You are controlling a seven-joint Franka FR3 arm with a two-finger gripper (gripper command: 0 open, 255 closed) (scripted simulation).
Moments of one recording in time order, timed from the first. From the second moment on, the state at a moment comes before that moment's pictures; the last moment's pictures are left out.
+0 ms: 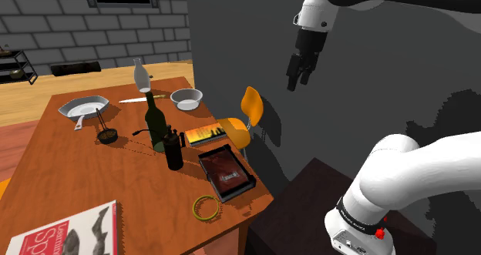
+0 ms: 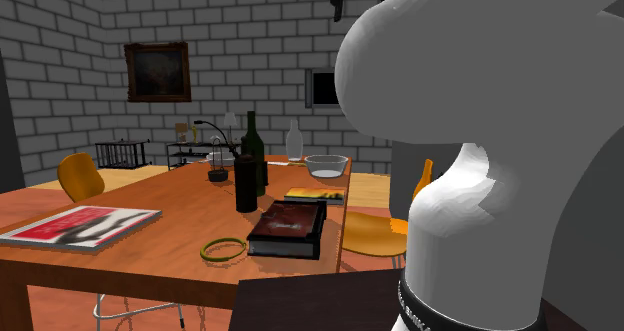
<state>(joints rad) 0.02 -0.76 -0.03 -2.28 0.09 1.51 -0.09</state>
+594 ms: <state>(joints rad) 0.08 -0.69 0.01 -2.44 0.10 1.76 -0.18</state>
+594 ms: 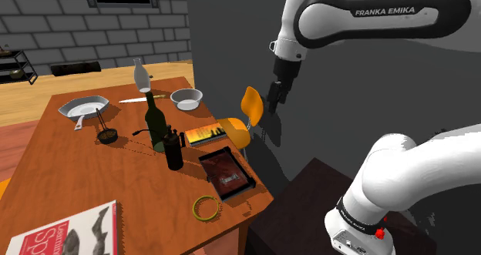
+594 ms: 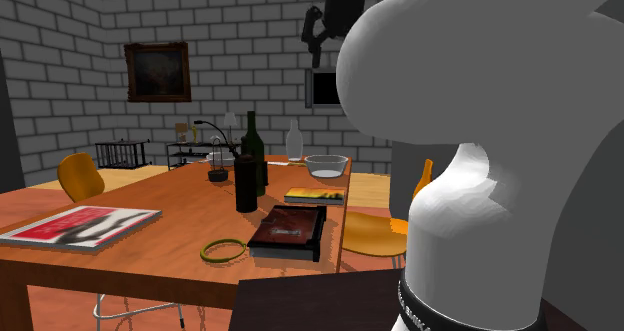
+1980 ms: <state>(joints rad) 0.25 -0.09 0.15 -2.55 0.11 2.54 -0.39</state>
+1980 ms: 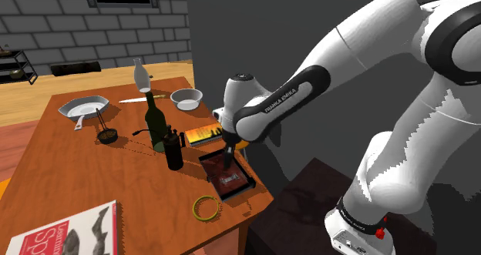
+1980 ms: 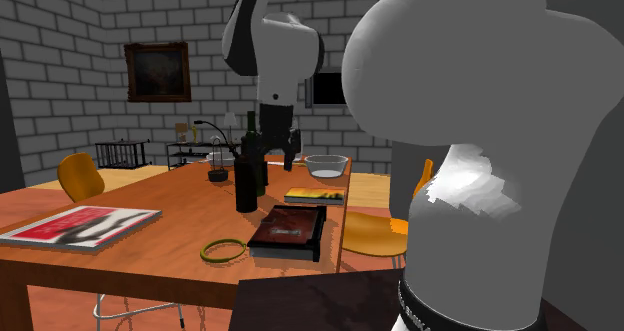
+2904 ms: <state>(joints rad) 0.38 0.40 0.14 -2.36 -0.12 2.88 -0.36</state>
